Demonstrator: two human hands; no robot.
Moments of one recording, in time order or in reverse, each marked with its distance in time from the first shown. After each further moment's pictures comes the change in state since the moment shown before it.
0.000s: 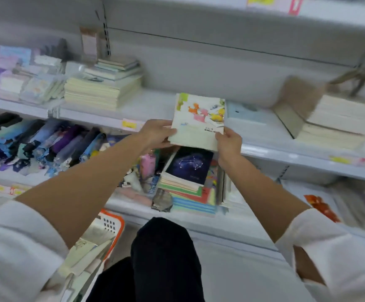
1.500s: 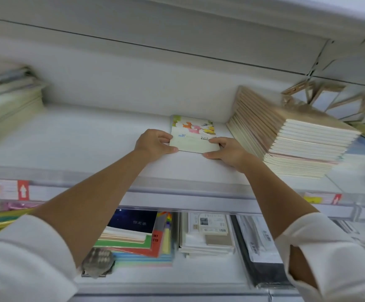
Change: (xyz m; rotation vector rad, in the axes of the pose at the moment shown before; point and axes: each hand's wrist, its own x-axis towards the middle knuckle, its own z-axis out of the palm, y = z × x) left_hand 0.223 0.002 0.168 0.457 -0.077 0.225; right_hand 0.246 -0.001 -0.142 -0.512 -0.246 0.035
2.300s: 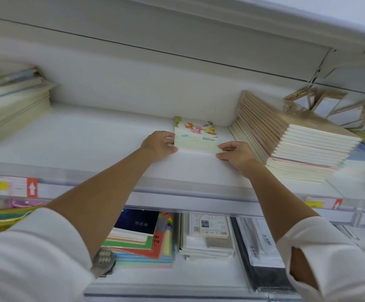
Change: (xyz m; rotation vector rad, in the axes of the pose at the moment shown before) left_hand 0.002 0.006 -0.003 0.027 -0.101 -0.016; right_hand -0.007 0.000 -0.004 -0.023 0.223 0.006
